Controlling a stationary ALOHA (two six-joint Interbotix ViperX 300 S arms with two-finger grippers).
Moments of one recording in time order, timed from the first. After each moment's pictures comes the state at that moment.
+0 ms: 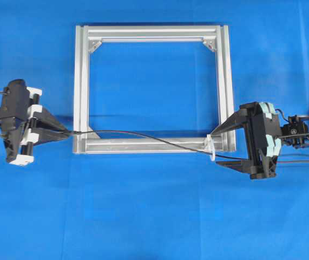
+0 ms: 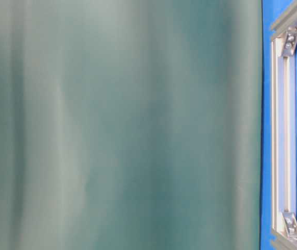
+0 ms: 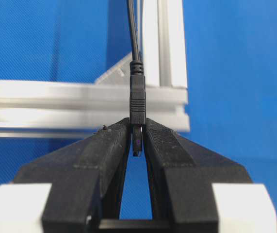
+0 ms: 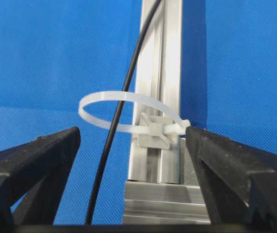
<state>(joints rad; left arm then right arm) -0.15 -0.34 1.35 -0.08 -0.45 -0.12 0.23 -0.14 1.19 0.21 -0.53 0.07</state>
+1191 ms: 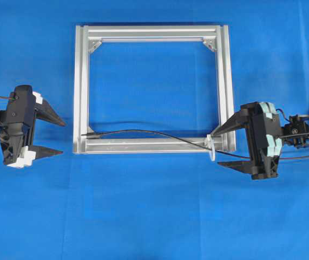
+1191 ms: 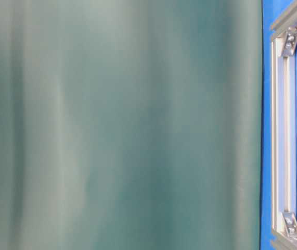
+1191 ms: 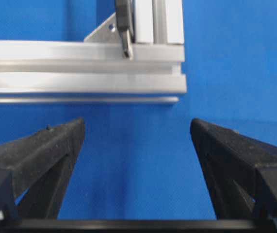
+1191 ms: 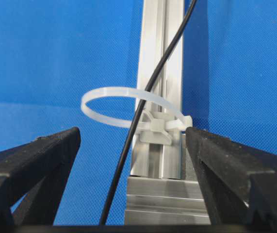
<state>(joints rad) -0.16 -0.36 1.31 -0.08 -0.28 -0.11 0.23 -0.18 1.19 0.21 -0.47 0.07</state>
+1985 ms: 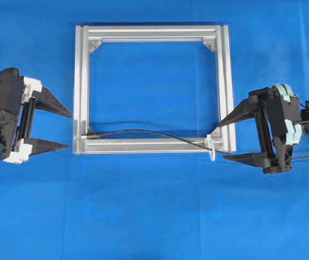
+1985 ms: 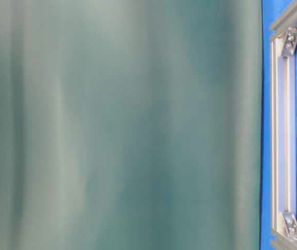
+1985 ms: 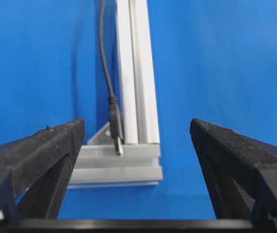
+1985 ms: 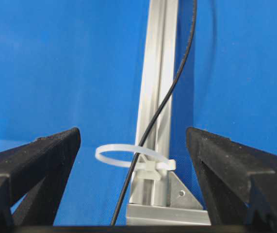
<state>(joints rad) -0.12 -0.60 1.19 -0.08 -0.07 -0.06 0.16 -0.47 1.10 0.20 -0.12 0.02</state>
